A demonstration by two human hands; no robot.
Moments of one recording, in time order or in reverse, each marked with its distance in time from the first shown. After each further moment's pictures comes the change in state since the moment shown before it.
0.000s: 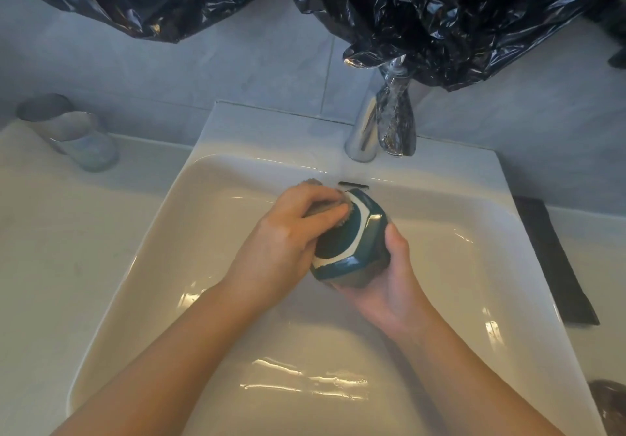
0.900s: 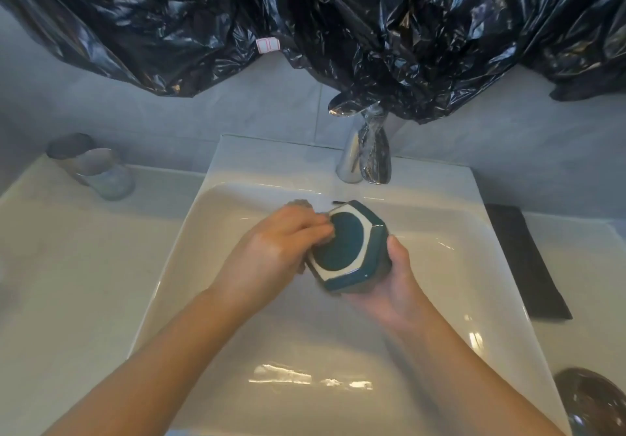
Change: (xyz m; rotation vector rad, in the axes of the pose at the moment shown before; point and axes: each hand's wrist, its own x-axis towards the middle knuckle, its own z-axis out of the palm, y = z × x) left_hand 0.008 0.002 -0.038 0.121 -0.097 0.145; right_hand -0.005 -0.019 0.008 -0.039 -0.086 0.027
